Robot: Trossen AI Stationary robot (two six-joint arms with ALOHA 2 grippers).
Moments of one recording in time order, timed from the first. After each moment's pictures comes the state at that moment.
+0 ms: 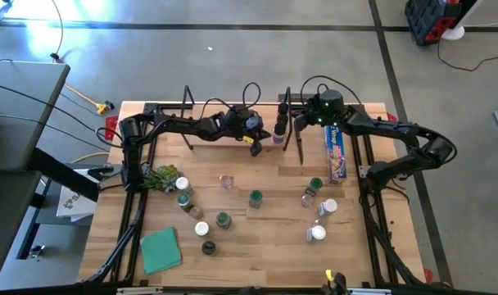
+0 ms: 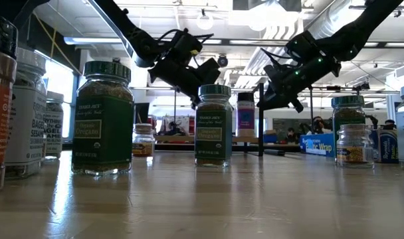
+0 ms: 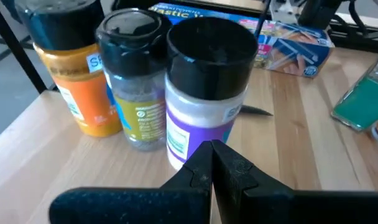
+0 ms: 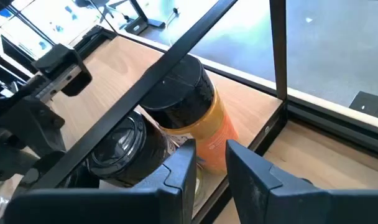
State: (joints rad) left arm 0.40 1.94 1.17 0.27 0.20 0.06; right arm -0.79 1.37 0.66 0.18 -0.22 0.31
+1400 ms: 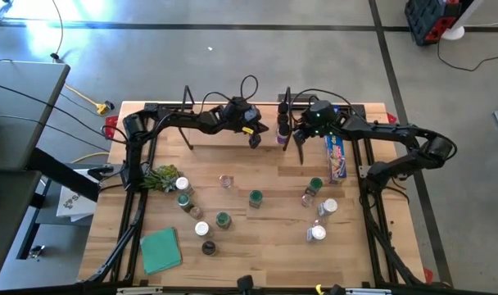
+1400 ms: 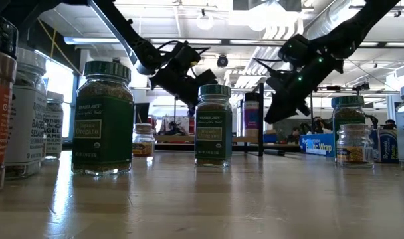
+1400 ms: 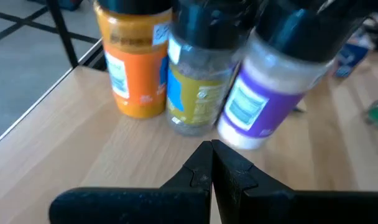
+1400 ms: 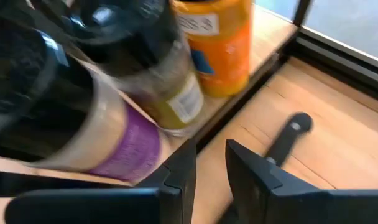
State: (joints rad) left arm 0.48 1.99 1.21 0.25 0.26 0.02; right arm -0.66 1.37 0.66 -0.03 -0.09 0.21
